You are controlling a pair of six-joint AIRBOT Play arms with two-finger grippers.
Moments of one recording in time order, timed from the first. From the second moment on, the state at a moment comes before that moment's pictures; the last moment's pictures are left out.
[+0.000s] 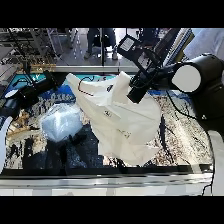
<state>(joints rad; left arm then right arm) 0.14 -1.68 1.54 -0.20 -1.10 -0.85 0.51 -1.38 1.99 -1.61 1.37 1.04</state>
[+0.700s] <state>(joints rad) 0.15 -1.68 1.55 -0.04 -1.15 -0.89 0.51 -1.41 1.99 -1.70 1.31 1.01</state>
